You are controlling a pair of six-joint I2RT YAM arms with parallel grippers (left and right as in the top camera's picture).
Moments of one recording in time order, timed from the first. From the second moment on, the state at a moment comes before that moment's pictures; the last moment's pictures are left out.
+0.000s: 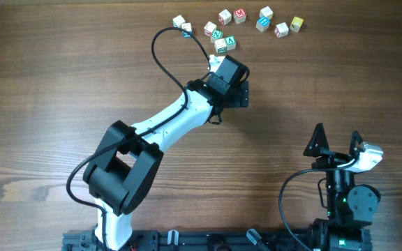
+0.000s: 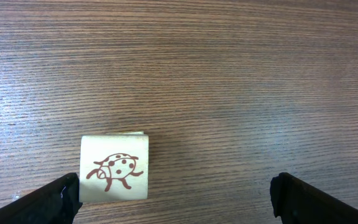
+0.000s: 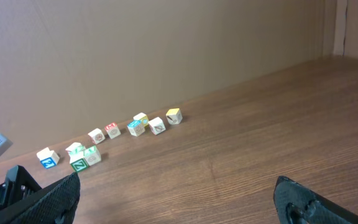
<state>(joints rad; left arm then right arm) -0.67 2.00 1.41 -0.43 -0.13 -0.60 -0.15 0.03 0.01 0.00 -0.04 0.29</state>
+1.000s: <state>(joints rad) -0.67 2.00 1.41 -0.43 -0.11 -0.60 -0.15 0.03 0.01 0.00 -0.04 0.29</state>
